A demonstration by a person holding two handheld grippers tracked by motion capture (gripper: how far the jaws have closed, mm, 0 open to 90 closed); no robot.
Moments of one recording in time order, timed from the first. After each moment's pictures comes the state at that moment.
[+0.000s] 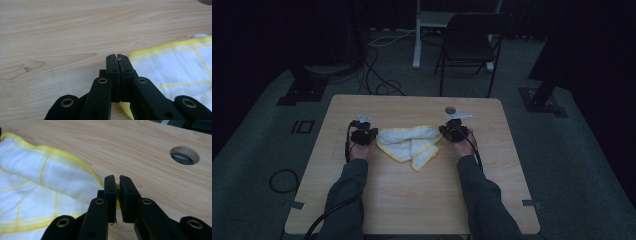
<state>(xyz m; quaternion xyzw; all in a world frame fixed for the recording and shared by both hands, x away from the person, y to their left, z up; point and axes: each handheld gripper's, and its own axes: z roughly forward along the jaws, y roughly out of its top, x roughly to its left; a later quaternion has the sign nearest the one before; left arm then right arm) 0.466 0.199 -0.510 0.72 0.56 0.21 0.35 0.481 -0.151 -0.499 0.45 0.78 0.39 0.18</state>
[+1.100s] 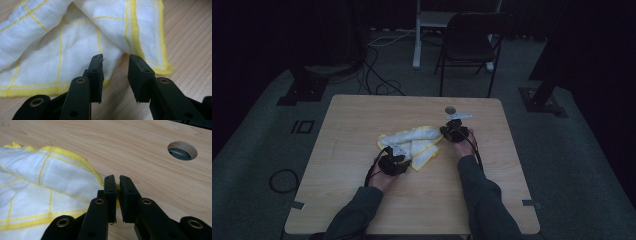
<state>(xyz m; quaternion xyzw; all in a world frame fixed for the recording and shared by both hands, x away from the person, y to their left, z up) 0.378 0.105 -0.535 0.84 0.38 0.17 0.34 0.483 -0.151 -0.502 0.45 0.78 0.38 0.18</state>
